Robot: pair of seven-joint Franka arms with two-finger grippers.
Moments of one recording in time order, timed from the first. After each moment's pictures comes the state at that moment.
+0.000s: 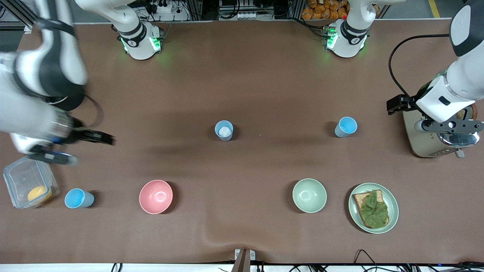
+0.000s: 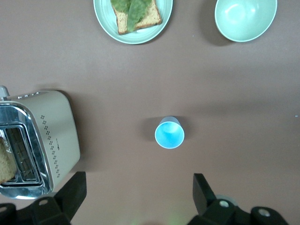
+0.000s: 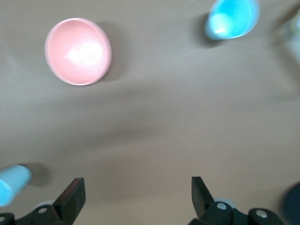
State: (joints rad) left arm -0.13 0.15 -0.01 -1.50 0.05 1.53 -0.07; right arm 0.26 0.21 -0.29 -1.62 0.11 1.73 0.08
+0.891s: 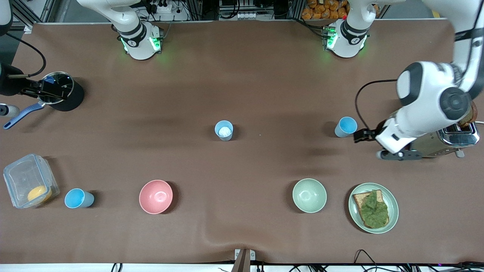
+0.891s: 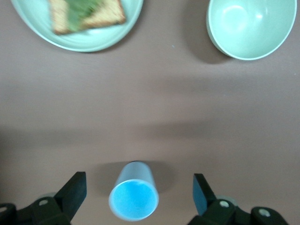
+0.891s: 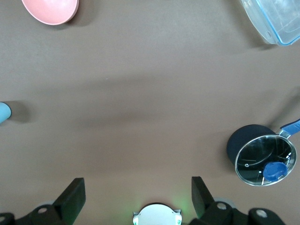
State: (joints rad) left arm -0.14 0.23 -0.01 -1.95 -0.13 2.13 -0.07; right arm 0.12 0.02 -0.21 -1.62 0.04 1.43 0.01
